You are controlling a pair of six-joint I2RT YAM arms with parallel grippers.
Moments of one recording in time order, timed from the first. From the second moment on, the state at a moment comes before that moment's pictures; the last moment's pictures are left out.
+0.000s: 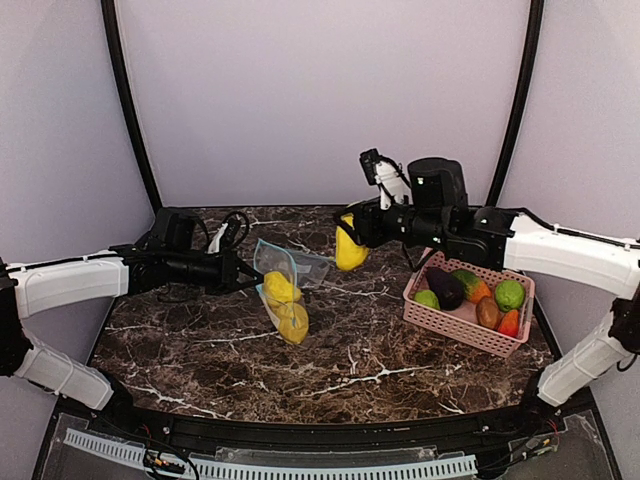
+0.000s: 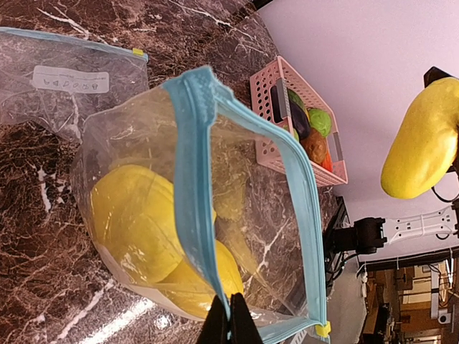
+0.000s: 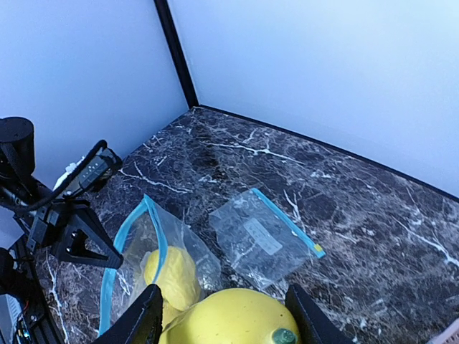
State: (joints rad) left arm -0.53 1.30 0.80 -0.12 0.57 -0.62; right arm 0.88 1.38 1.16 -0.10 0.07 0.25
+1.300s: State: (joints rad) left arm -0.53 1.29 0.80 -0.12 0.58 -0.62; right arm 1.06 1.95 1.79 -0.43 0.08 0.14
